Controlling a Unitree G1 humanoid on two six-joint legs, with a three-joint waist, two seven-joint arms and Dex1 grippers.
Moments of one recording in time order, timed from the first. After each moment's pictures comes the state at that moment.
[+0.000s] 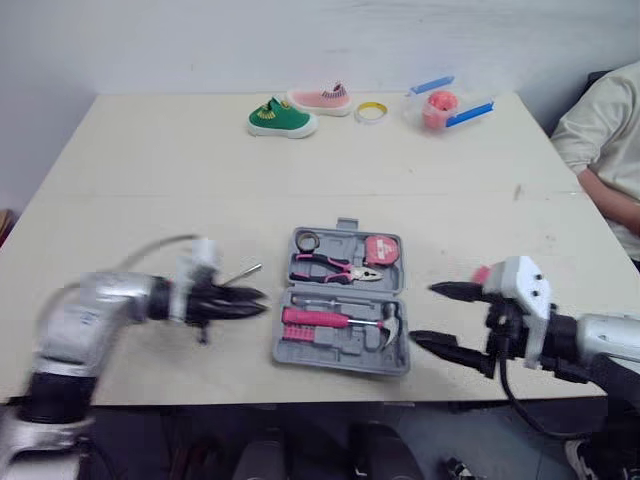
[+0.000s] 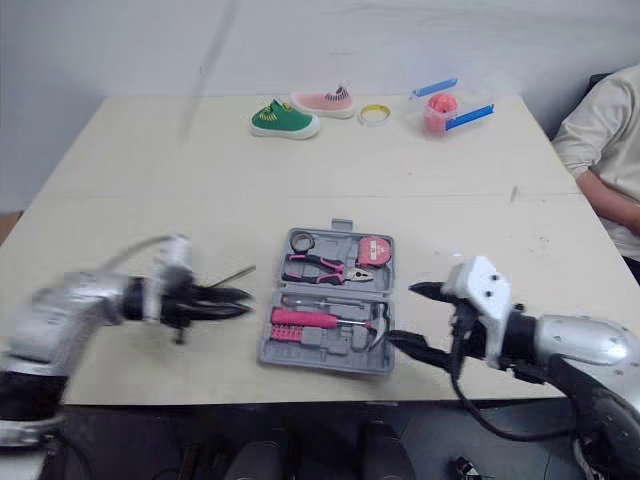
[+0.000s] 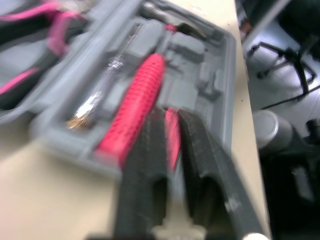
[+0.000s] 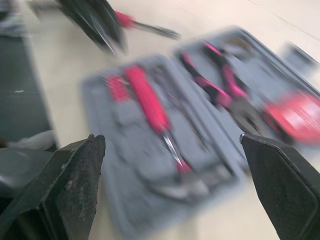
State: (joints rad) left arm -0.32 0.85 0.14 -0.12 -0.51 0.69 -1.20; right arm 0.10 -0.95 -0.40 -0.73 0.84 0.81 0.74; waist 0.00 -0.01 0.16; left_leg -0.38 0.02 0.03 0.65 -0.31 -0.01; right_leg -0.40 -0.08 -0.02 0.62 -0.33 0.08
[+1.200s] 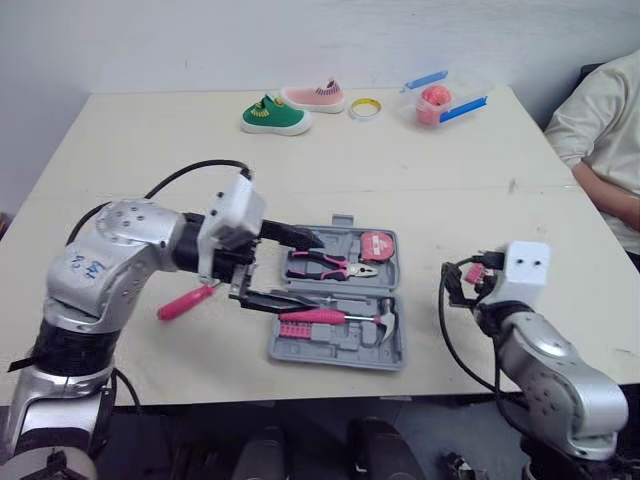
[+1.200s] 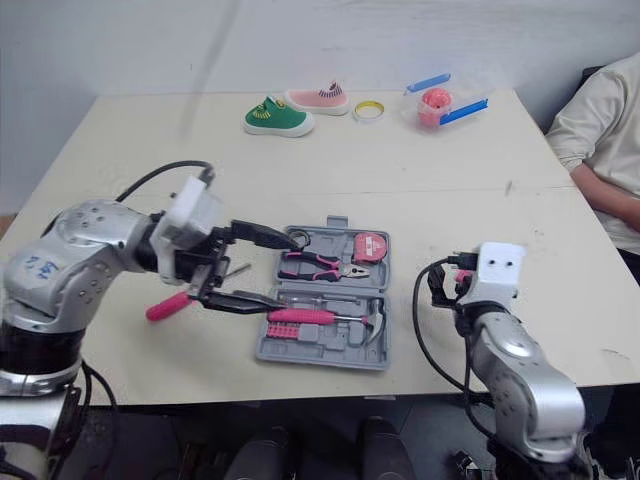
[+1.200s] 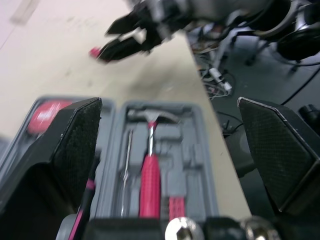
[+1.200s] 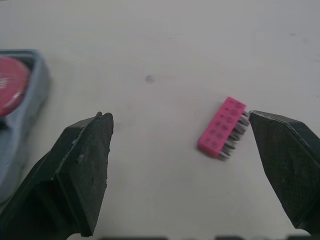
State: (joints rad) left arm -0.68 0.74 -0.09 -0.34 -0.63 0.70 -1.20; right arm -0.17 -0.23 -0.27 -0.60 0.39 1.02 -0.21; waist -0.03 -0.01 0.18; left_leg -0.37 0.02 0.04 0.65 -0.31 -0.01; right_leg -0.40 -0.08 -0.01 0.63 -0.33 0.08
